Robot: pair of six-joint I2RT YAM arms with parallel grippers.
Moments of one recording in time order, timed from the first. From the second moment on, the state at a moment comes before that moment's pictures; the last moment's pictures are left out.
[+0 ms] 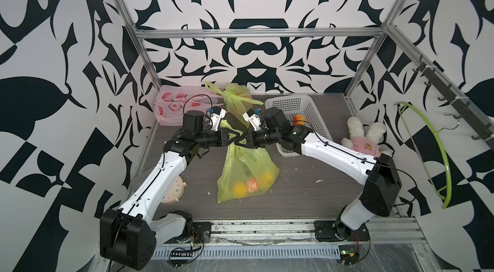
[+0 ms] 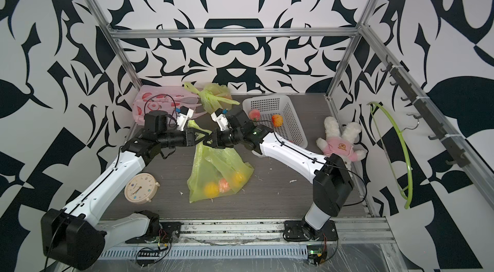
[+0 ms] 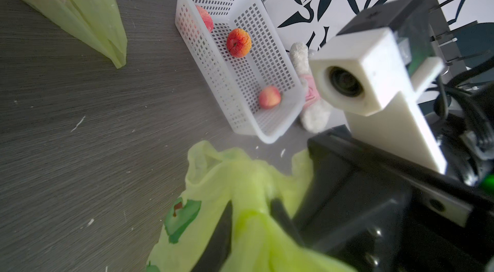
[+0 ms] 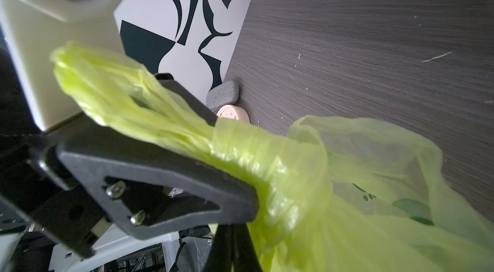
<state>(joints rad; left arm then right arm) -0.32 1.18 0.97 -0.39 0.73 -0.44 0.81 1.62 1.36 -0.30 -0.57 0.78</state>
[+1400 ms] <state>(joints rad) -0.32 1.26 1.15 -0.46 1.13 -0.27 0.70 1.57 1.60 -0.79 -0.83 0.22</state>
